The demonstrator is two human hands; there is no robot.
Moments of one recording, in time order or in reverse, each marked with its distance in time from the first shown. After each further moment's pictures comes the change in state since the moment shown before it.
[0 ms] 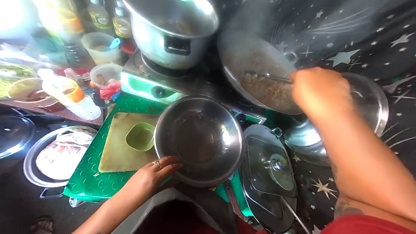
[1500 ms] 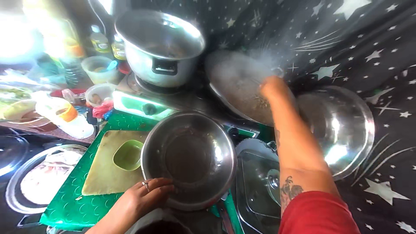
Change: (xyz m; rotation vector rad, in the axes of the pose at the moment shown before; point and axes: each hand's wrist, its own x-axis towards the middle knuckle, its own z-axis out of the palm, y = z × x) left_hand 0.014 0.004 0.007 0.042 0.095 0.131; right_hand 0.156 0.018 0.086 0.528 0.017 0.128
